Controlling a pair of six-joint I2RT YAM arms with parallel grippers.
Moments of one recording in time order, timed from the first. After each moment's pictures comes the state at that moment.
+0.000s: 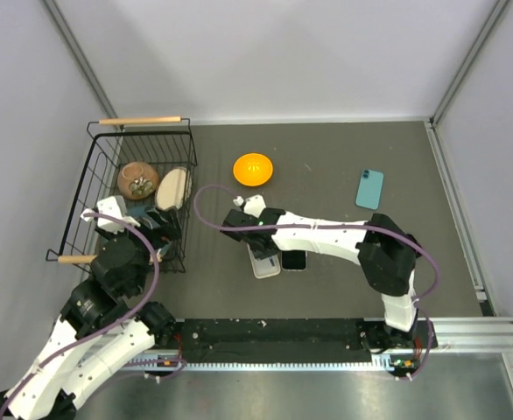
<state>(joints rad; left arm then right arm) -0.69 0.40 0.81 -0.57 -0.73 -0.48 1.13 1.91 1.50 -0.89 0.46 0.72</state>
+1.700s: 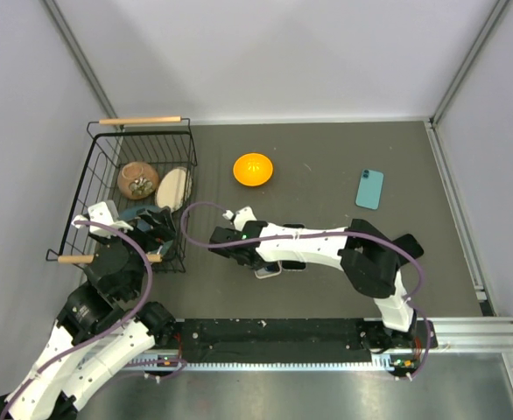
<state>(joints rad) -0.69 0.34 0.80 -0.57 -0.78 -0.48 1.22 2.02 1.58 -1.00 0.56 0.76</state>
